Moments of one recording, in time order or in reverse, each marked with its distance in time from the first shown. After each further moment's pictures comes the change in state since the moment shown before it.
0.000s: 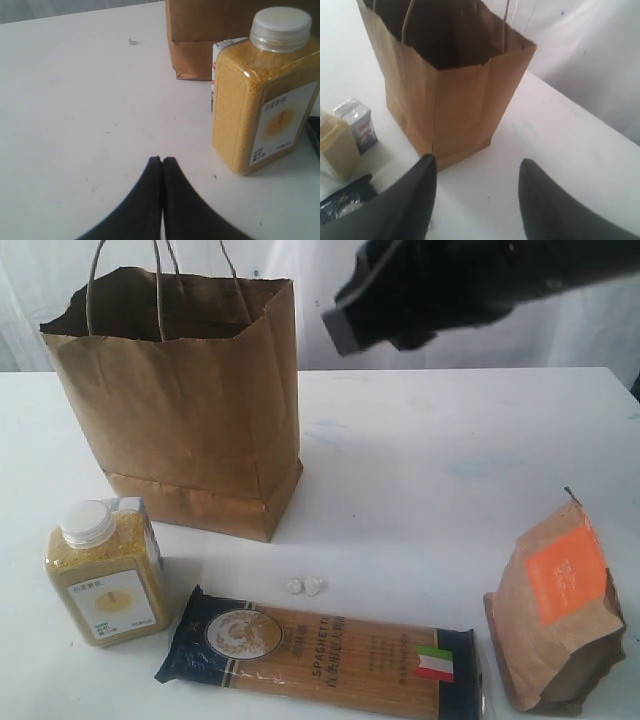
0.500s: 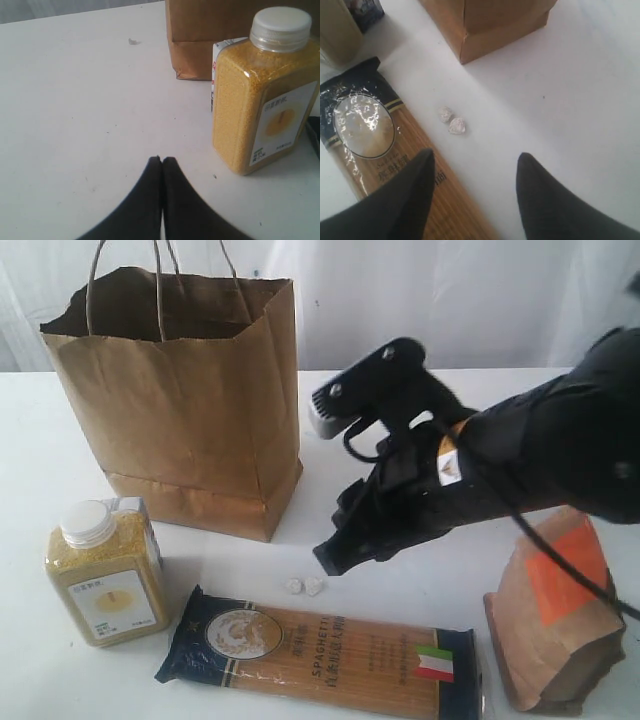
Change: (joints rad) left arm 0.000 0.000 0.000 0.000 0.000 0.000; right arm 0.000 0.172 0.319 0.089 -0.172 -0.008
